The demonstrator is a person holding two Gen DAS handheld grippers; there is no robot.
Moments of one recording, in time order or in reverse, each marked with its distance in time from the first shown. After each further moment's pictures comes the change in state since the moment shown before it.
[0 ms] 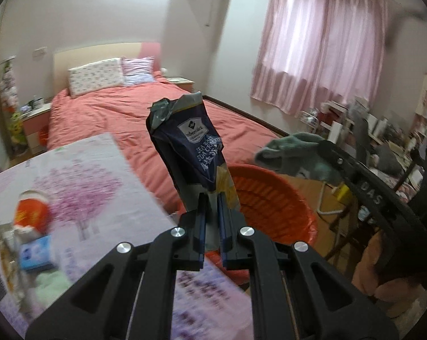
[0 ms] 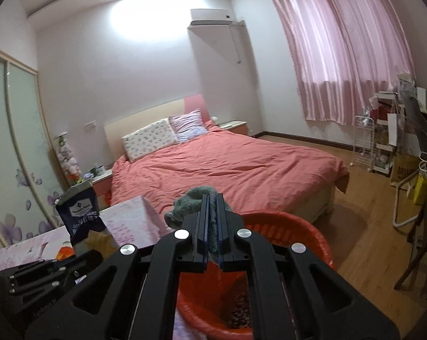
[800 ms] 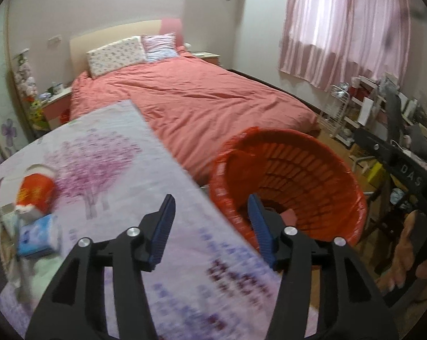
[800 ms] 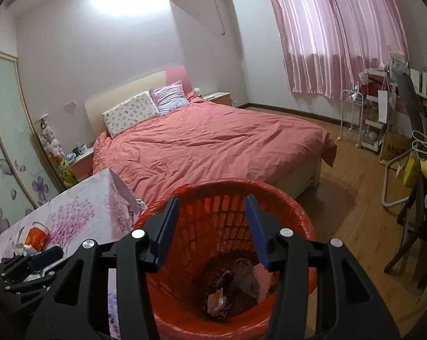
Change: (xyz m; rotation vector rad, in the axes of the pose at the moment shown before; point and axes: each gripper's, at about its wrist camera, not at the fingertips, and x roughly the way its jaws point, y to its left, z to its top) left arm 0.042 0.034 -0.030 -0.012 0.123 0.193; right arm 0.027 -0.019 -0.017 -0.019 0.142 -0.053
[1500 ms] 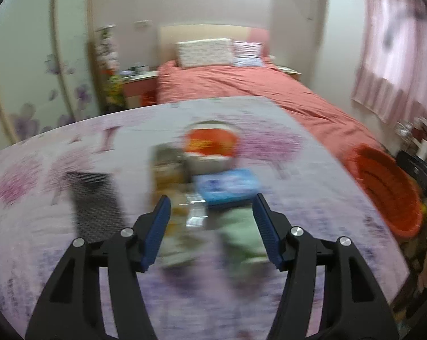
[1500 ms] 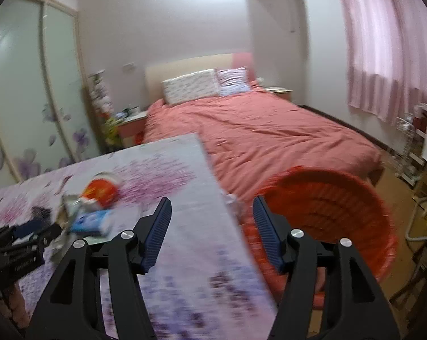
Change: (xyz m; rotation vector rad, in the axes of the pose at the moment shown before) left arm -0.104 0.191 -0.074 -0.247 -0.042 0.333; right arm -0.020 0.144 -0.041 -0.244 0.099 0.237
